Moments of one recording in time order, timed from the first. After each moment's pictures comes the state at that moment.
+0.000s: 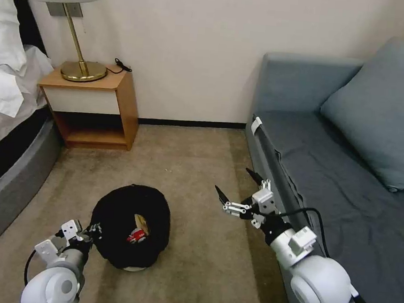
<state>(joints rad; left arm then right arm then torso) 1.54 -1.39 -0.75 -1.96 -0.72 0.38 -0.18 -1.37 0.96 0.27 2.22 0.28 -0.07 -0.04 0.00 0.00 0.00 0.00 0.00</state>
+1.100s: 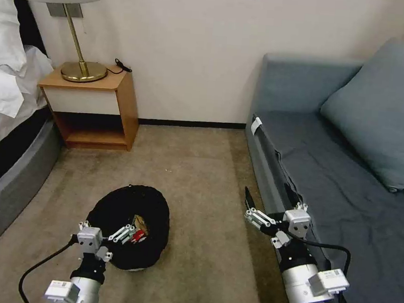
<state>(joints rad) 1.82 -1.52 -0.60 -2.19 -0.14 -0.21 0.08 -1.67 1.25 0.38 2.38 0.13 -0.03 0.16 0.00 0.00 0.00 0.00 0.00</state>
